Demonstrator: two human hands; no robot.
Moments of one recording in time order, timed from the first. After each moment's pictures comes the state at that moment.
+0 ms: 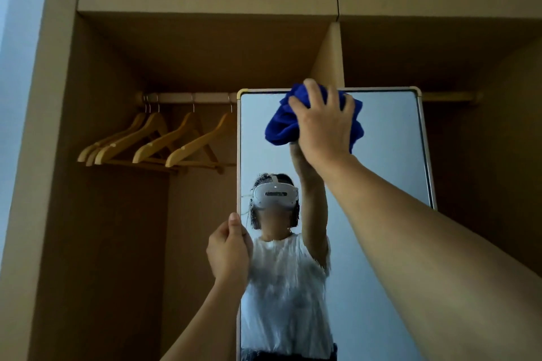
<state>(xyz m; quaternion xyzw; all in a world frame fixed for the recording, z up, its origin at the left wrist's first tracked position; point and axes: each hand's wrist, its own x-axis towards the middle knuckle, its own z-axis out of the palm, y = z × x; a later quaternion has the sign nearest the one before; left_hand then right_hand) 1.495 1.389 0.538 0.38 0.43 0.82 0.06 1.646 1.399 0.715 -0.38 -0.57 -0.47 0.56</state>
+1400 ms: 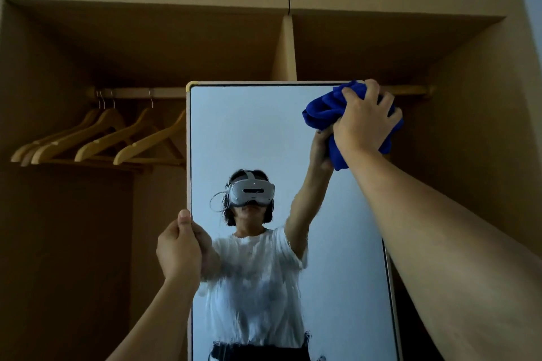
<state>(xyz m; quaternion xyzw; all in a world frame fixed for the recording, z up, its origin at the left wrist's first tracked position) 1.498 1.395 0.536 0.32 0.47 0.82 0.00 1.770 1.439 0.708 -0.52 -0.49 -0.31 0.63</state>
